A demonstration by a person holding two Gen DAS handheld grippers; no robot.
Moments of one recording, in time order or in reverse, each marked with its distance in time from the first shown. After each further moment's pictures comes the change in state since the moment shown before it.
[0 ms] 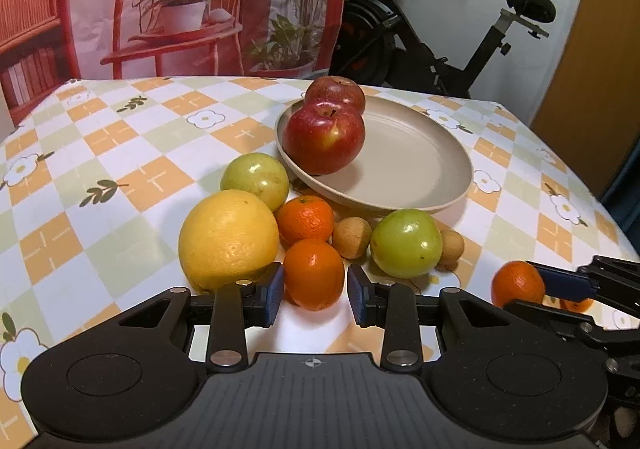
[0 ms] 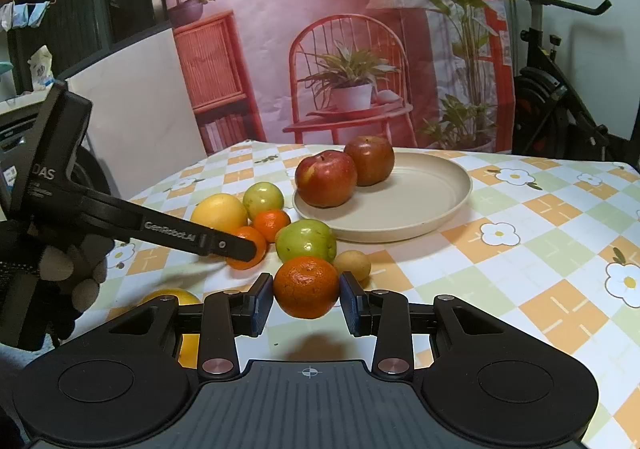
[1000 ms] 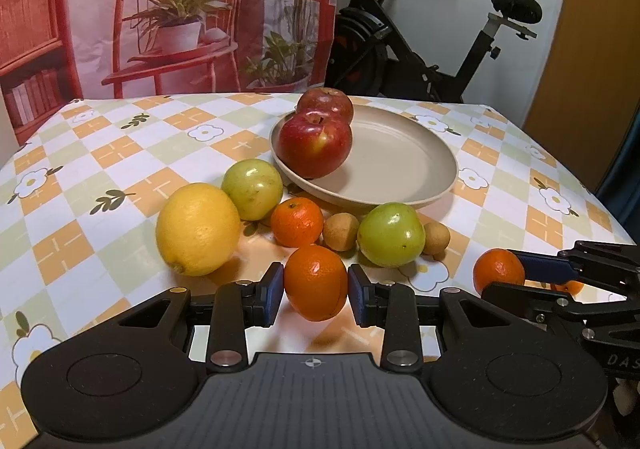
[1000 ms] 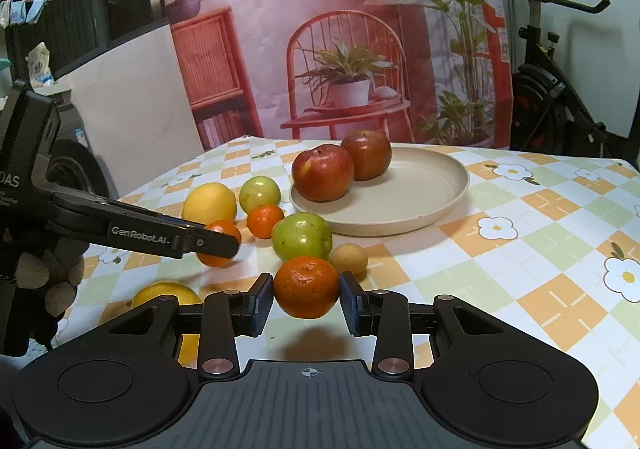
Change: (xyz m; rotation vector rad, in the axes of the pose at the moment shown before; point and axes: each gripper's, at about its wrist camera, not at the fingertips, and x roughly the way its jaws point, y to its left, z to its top) left arm -0.022 -0.008 -0.014 0.038 -0.055 0.008; right arm -0.001 -0.001 -0.003 0.005 0.005 -0.006
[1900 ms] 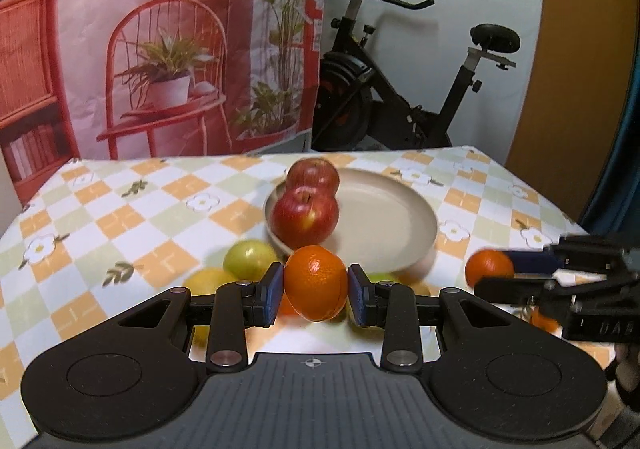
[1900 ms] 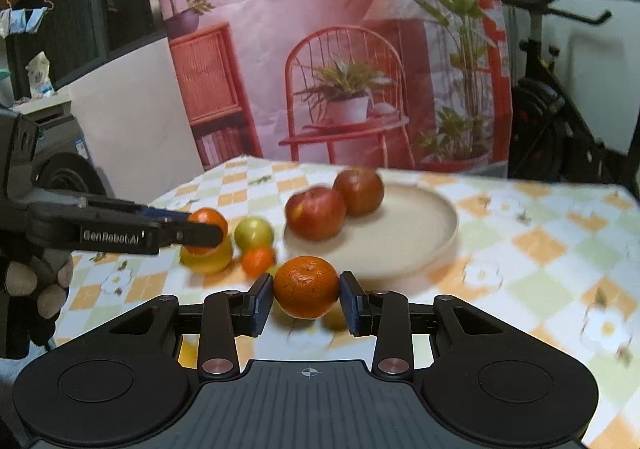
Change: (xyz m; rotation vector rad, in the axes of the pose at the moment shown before) left arm -0.022 -0.009 0.031 0.063 -0.134 -0.016; right arm -0.011 -0.012 0.048 -0.024 -0.019 -0.004
